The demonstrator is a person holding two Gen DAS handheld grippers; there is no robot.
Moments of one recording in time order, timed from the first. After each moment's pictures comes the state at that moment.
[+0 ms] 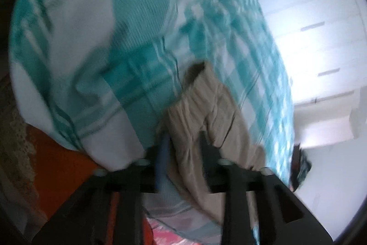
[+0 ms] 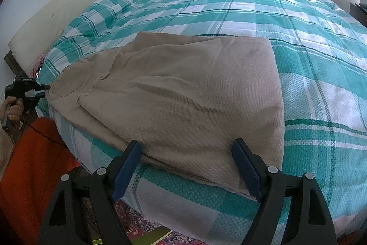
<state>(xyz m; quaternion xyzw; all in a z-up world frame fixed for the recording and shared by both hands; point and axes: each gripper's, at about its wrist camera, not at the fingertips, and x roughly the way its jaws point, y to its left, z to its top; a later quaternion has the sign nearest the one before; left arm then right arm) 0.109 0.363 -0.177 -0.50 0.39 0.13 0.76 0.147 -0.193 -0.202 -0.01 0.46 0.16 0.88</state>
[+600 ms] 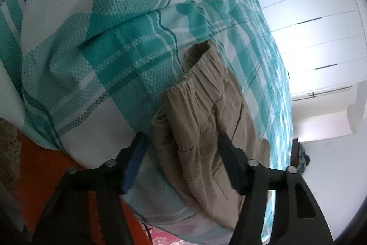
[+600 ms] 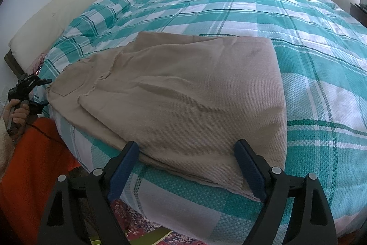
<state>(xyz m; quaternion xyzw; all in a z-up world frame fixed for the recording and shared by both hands) 0.132 0.337 -0.211 -0.50 0.42 0.10 0.76 0.148 -0.192 -0.205 -0.01 0.46 0.15 0.88</state>
